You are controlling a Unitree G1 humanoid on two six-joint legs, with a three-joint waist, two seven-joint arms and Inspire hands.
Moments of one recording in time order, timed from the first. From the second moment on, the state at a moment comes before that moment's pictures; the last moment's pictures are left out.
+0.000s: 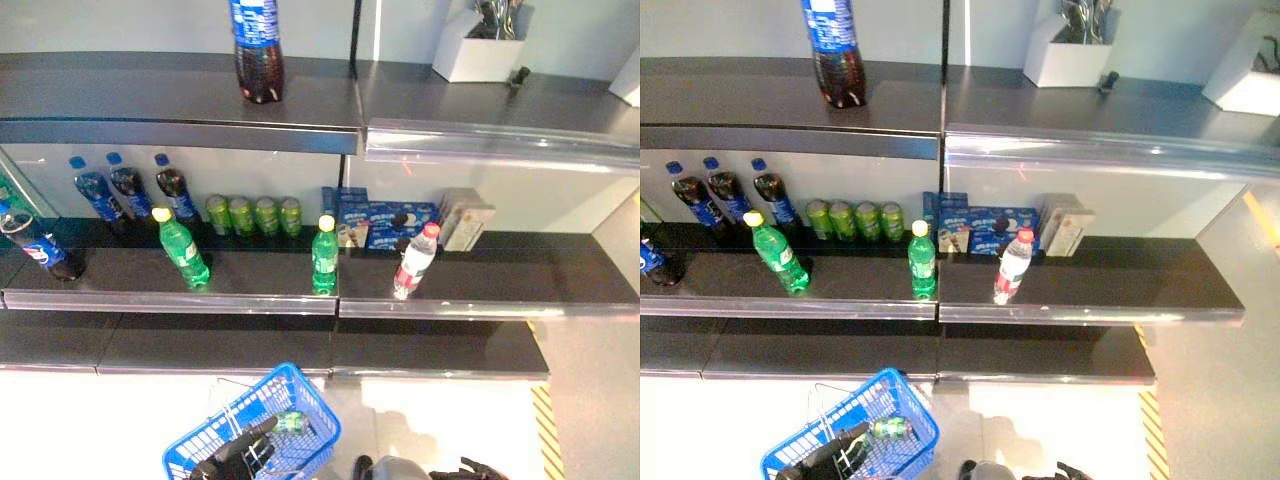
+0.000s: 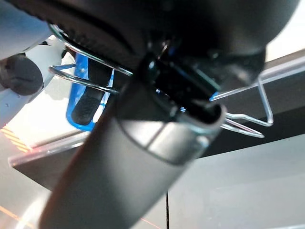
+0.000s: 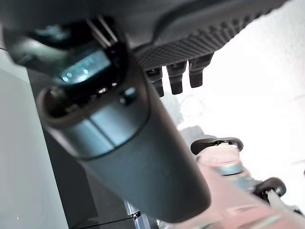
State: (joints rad) left arm -0.03 0.30 0.01 1.30 -0.88 0.19 -0.58; right arm 0.02 -0.31 -0.02 1.33 0.22 -0.05 0.12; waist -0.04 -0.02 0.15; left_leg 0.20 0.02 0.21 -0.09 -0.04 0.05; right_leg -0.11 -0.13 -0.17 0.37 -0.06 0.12
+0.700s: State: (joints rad) left arm 0.02 0.32 0.01 1.27 -0.88 0.17 -0.59; right arm 0.02 -0.32 -0.02 1.28 0.23 -0.03 0.12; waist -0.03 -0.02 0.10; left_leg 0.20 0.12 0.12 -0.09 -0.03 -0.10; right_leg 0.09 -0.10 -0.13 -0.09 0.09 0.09
